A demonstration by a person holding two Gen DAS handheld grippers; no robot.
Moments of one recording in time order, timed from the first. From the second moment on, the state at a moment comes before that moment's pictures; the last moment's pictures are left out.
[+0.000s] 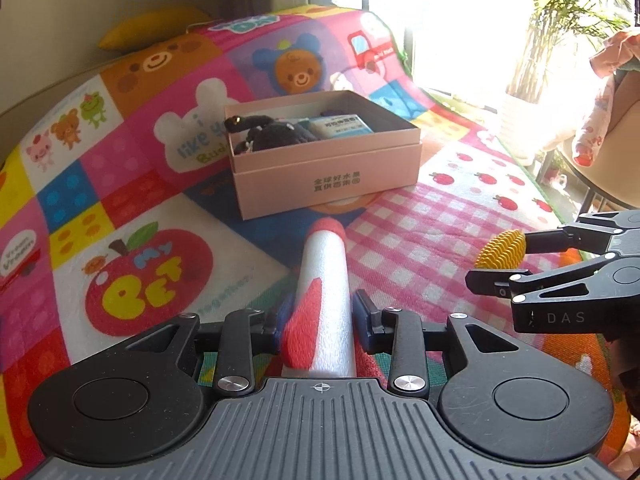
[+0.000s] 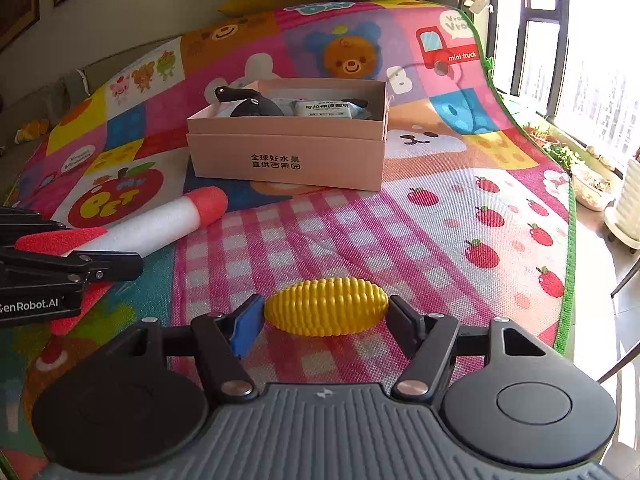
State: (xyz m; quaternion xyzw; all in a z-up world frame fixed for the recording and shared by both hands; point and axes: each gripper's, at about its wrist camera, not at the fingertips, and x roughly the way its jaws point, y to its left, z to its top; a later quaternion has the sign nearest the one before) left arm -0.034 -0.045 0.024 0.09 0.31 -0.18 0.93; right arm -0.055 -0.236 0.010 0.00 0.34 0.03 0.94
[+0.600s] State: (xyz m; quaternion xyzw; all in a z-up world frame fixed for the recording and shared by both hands) left arm 0.132 -0.120 0.110 0.11 0.13 -0.16 0.97; right arm -0.042 -0.266 0.074 -0.01 0.27 0.04 0.96
